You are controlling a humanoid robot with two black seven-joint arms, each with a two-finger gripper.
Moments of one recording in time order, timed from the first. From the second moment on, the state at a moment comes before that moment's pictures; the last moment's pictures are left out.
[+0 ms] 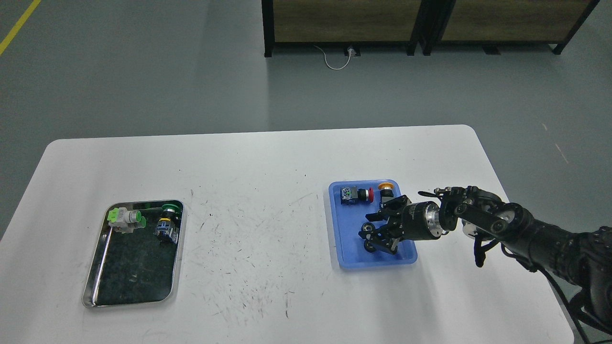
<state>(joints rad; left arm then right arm) -1.05 1.13 -0.27 -0.95 0.15 -0.31 -0.13 0.81 -0.32 -0.04 0.58 -0.67 0.58 0.22</state>
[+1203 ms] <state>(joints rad) -1.04 1.13 -0.27 -0.95 0.15 -0.31 -0.13 0.95 -0.29 -0.02 0.66 -0.66 0.58 0.24</state>
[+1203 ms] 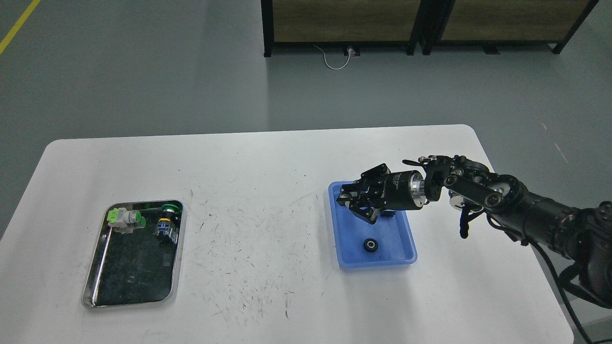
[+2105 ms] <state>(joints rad) -1.04 1.13 -0.27 -0.95 0.15 -0.30 -0.13 1.01 -0.03 -0.28 0.67 -0.65 0.58 0.24</state>
